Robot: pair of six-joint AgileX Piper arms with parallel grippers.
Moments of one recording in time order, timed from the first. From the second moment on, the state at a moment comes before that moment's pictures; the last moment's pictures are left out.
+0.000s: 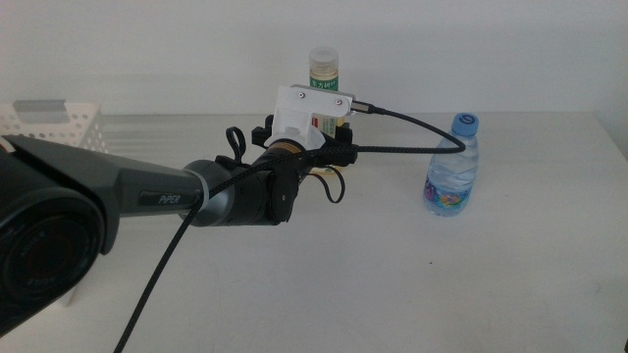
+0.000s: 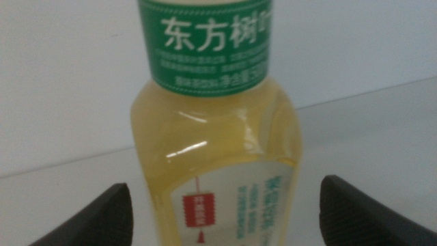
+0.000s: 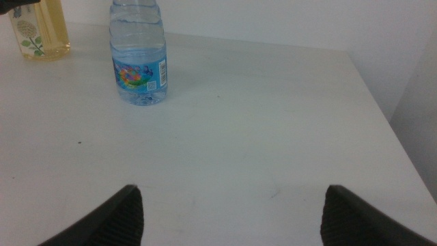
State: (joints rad) left arm -0.57 2.13 -1.28 -0.42 -0.58 0.28; right arm 0.04 -0.01 0.03 0.00 0.31 -0.06
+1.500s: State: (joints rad) left arm -0.55 2.19 -1.38 -0.44 -0.56 0.30; right arm 0.04 -0.01 0.03 0.00 0.31 -0.06
